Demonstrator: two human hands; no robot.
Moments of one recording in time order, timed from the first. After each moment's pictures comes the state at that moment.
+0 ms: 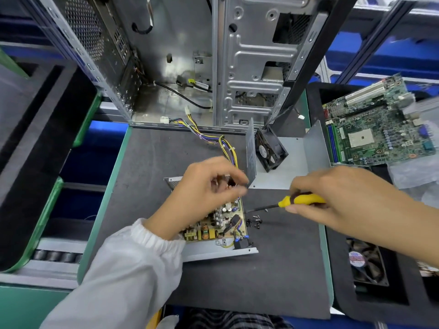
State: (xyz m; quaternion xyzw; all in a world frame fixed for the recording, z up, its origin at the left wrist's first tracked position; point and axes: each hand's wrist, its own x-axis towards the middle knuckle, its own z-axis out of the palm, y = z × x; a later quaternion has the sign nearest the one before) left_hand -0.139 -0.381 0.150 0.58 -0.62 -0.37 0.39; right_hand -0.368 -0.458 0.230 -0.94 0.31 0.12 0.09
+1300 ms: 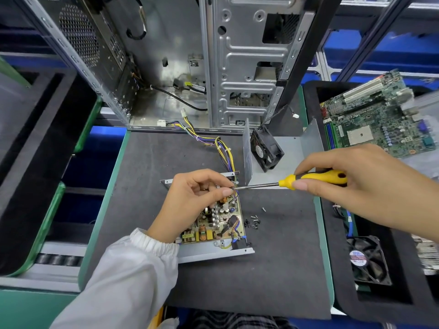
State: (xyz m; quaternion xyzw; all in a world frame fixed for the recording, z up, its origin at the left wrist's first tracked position) left_hand -0.140 -0.367 0.131 0.56 -0.47 -0.46 0.50; right_hand -0.381 -0.467 0.251 -0.89 0.37 -0.01 0.26
